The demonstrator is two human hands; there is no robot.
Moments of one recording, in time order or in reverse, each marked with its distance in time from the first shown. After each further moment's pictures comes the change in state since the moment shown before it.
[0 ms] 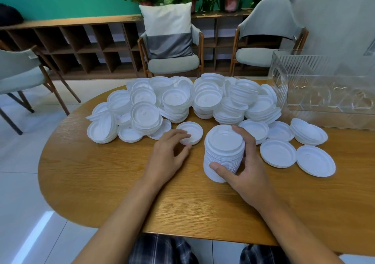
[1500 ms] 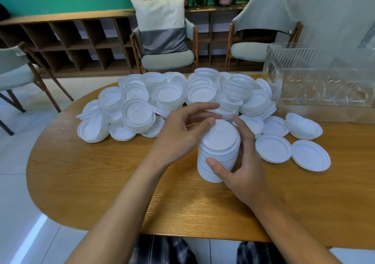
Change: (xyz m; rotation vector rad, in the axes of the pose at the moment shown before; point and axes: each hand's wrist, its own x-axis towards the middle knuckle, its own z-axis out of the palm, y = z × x) left_hand 0.045 0.104 -0.038 -0.629 -0.233 -0.181; right_hand 0.001 0.000 0.003 0.017 0.104 -0.141
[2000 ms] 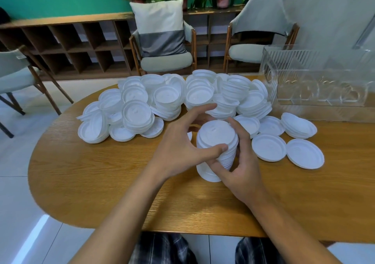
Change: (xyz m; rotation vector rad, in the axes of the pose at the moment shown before) left_hand -0.022 0.000 0.008 0.221 -0.003 0.103; right_hand -0.002 -0.006 0.001 0.051 0.027 0.002
